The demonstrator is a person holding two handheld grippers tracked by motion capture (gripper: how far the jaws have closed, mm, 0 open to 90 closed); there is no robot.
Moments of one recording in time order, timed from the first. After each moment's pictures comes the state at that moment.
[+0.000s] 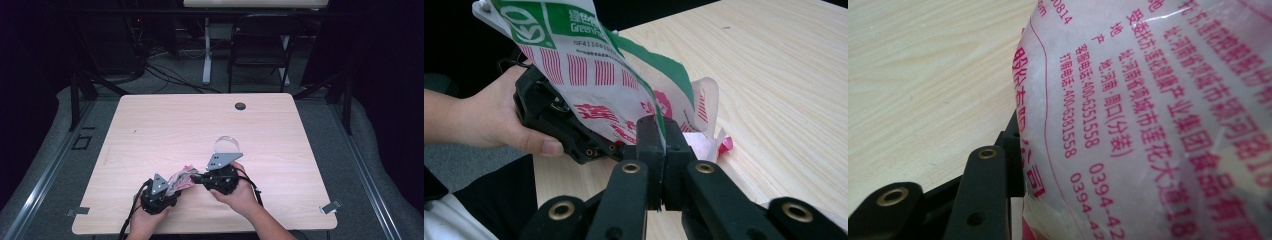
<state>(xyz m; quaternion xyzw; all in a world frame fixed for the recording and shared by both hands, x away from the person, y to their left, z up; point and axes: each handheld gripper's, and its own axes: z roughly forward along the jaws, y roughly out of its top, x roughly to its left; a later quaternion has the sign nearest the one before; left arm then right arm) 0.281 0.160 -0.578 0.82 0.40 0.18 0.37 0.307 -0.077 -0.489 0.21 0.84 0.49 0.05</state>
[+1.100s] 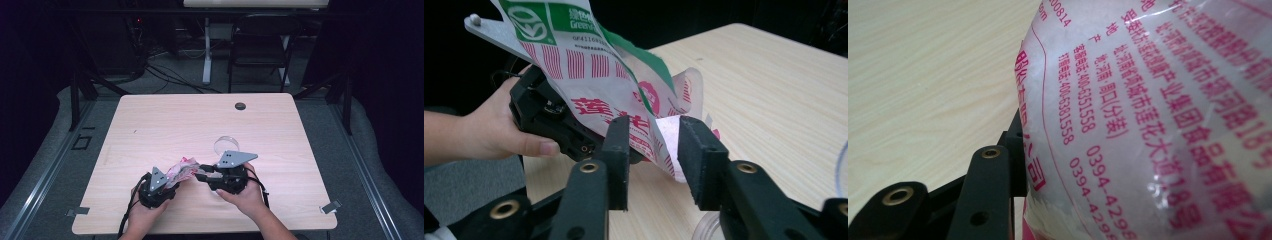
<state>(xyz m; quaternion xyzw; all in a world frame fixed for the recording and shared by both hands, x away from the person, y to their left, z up) 0.288 0.160 -0.552 0.81 0.37 0.24 0.38 0.300 -0.100 -0.475 0.23 0.81 0.54 0.09</state>
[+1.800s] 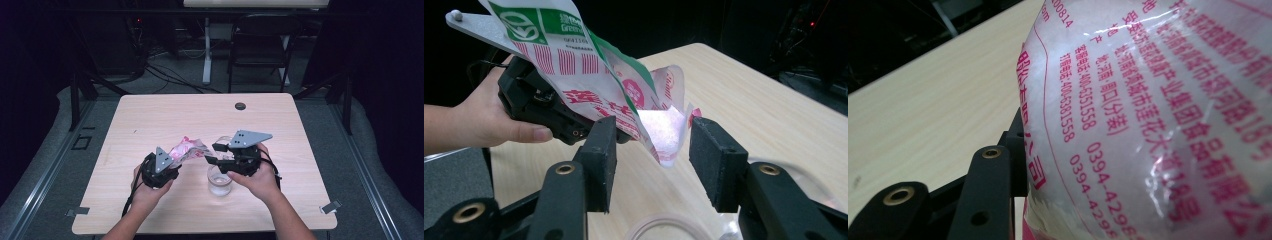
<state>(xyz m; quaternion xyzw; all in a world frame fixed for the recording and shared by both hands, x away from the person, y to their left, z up) 0.323 0.144 -0.506 0.81 0.35 0.30 0.38 0.320 -0.123 -0.424 0.23 0.81 0.52 0.14</state>
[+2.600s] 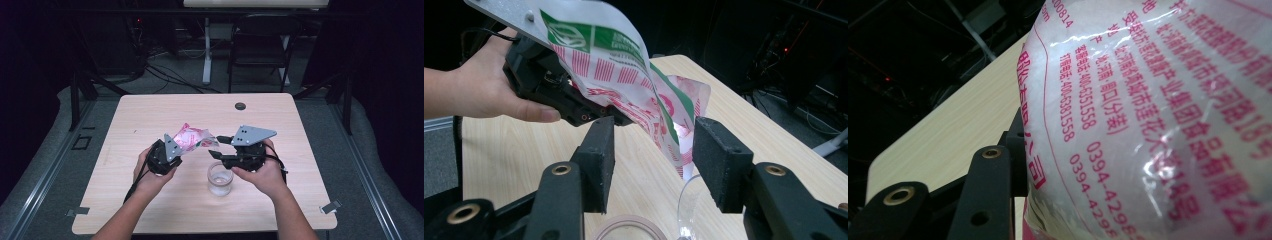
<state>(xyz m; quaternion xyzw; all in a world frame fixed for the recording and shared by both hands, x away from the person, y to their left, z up) 0.341 0.127 -0.480 0.82 0.31 0.36 0.32 0.319 -0.130 -0.404 0.19 0.82 0.50 0.19</state>
